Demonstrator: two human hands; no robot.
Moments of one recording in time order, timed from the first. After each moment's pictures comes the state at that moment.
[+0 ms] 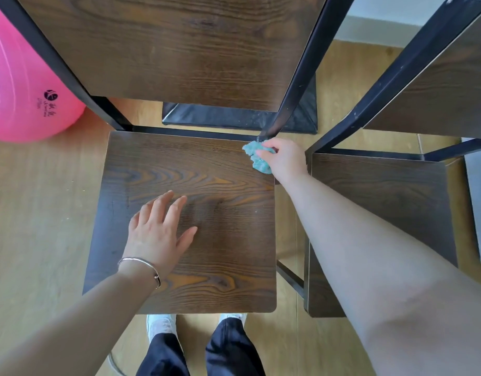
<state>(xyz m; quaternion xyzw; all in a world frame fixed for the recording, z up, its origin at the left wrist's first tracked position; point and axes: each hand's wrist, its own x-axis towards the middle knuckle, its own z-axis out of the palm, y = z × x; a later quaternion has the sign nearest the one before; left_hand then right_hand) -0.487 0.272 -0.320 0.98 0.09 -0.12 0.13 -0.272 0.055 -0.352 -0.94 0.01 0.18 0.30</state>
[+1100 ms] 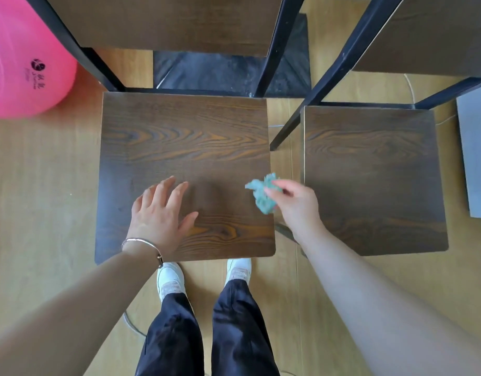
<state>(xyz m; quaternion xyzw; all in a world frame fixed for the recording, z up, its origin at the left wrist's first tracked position) -0.542 0.262 -0.309 0.98 0.05 -0.16 0.13 -0.463 -0.002 -0.316 -0.83 0.17 0.21 0.49</state>
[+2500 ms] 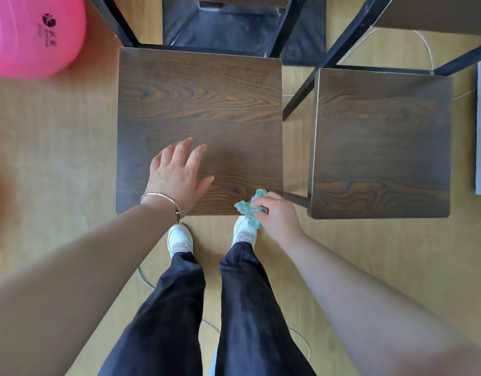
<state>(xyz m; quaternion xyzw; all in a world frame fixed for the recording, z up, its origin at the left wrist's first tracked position) -0.556 0.258 -0.290 0.98 0.02 -0.16 0.11 -0.571 0.011 -0.338 -0.91 -0.06 0.31 0.28</state>
